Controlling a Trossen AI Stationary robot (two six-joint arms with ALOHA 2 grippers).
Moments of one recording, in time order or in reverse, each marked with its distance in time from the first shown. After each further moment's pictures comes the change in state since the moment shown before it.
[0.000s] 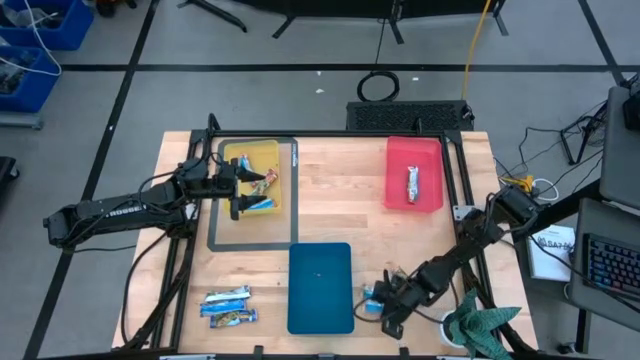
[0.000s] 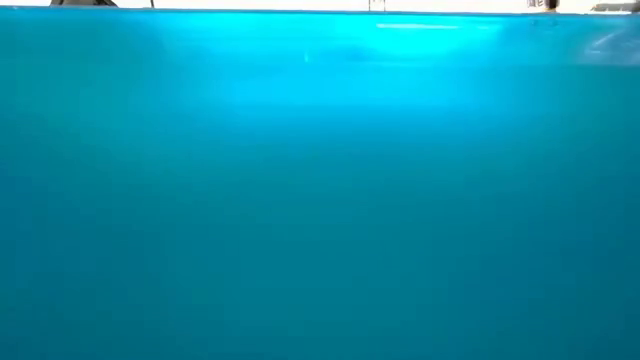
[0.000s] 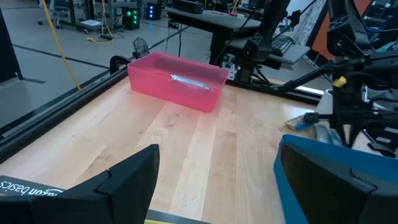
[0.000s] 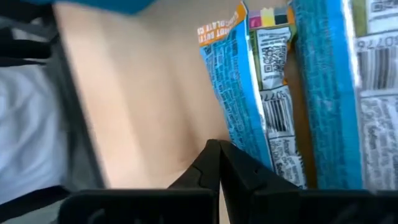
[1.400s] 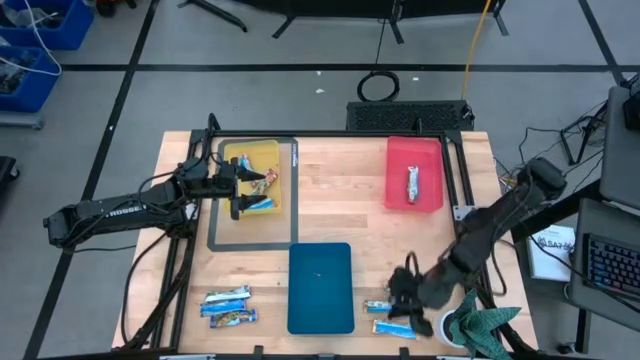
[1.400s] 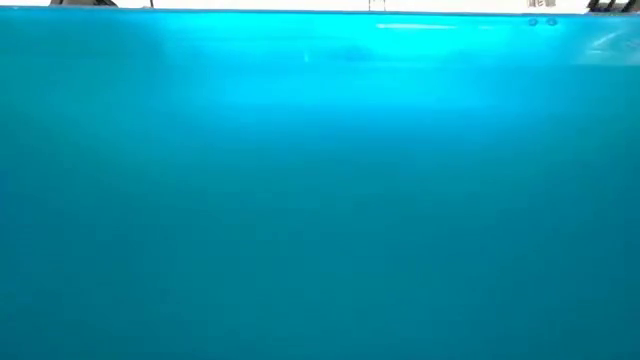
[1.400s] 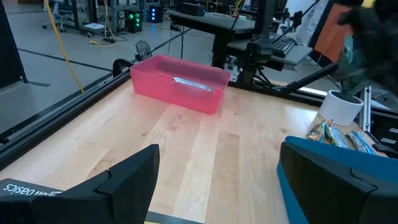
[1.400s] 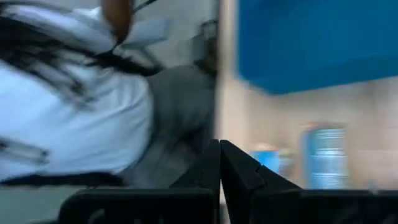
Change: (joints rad) left arm 0.000 0.000 0.000 0.006 -0.011 0.008; right arm 0.068 -0.398 0.174 -0.026 0.021 -0.225
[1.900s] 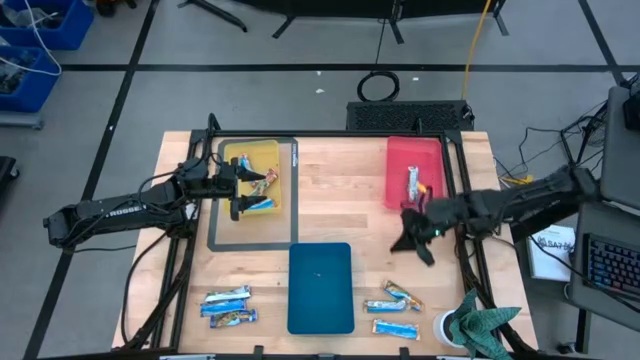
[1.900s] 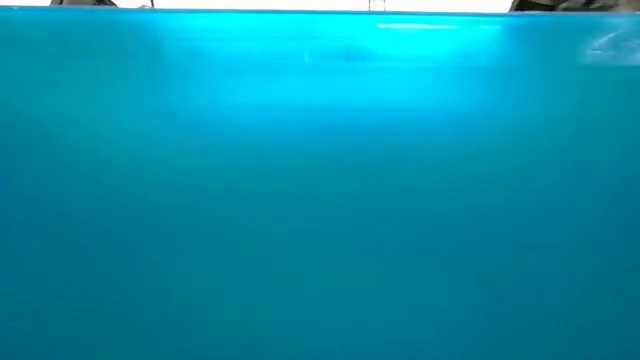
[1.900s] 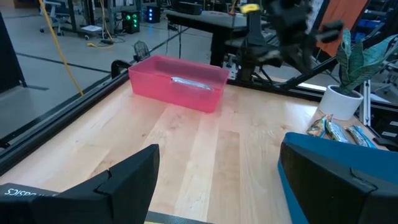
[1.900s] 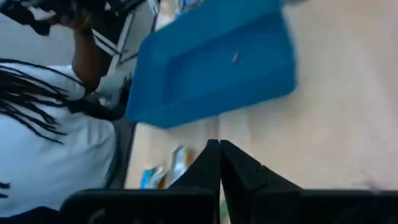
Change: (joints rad) left arm 0.000 0.000 0.000 -0.003 0.009 0.031; right arm -0.528 -0.553 -0.435 -0.003 -0.232 -0.292
